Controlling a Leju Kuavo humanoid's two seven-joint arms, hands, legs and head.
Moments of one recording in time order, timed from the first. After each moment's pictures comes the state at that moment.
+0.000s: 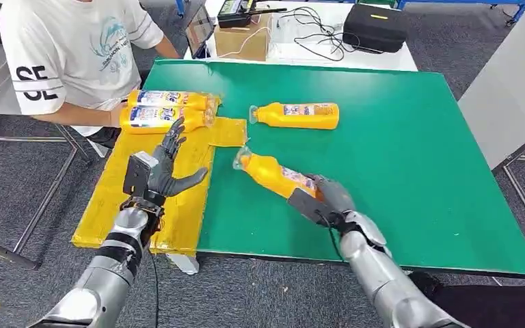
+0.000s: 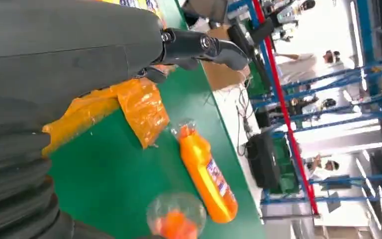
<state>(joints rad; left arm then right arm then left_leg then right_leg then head) -0.51 -0.13 0.04 -0.82 -0.21 -0.07 -0.65 -0.53 0.04 0.31 -0.66 0.62 -0.20 -0.23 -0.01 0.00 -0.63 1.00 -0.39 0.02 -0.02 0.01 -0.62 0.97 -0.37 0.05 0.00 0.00</state>
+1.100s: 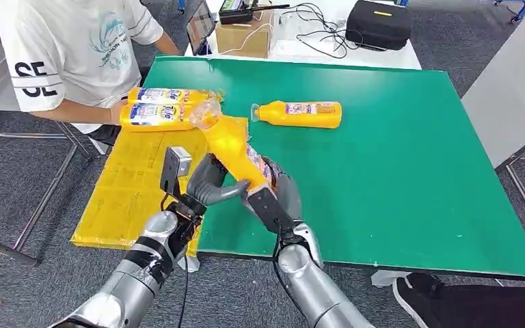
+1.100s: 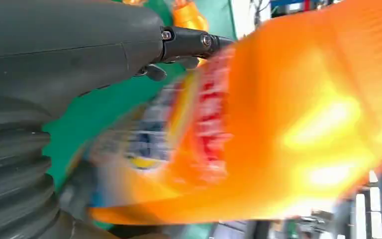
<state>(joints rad) -0.50 -0.21 -0.17 -0.85 0.14 -0.26 -0.46 -0.43 0.31 0.36 -0.79 0.35 -0.49 -0.41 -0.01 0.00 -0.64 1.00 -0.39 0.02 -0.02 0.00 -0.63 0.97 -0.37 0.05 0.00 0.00</state>
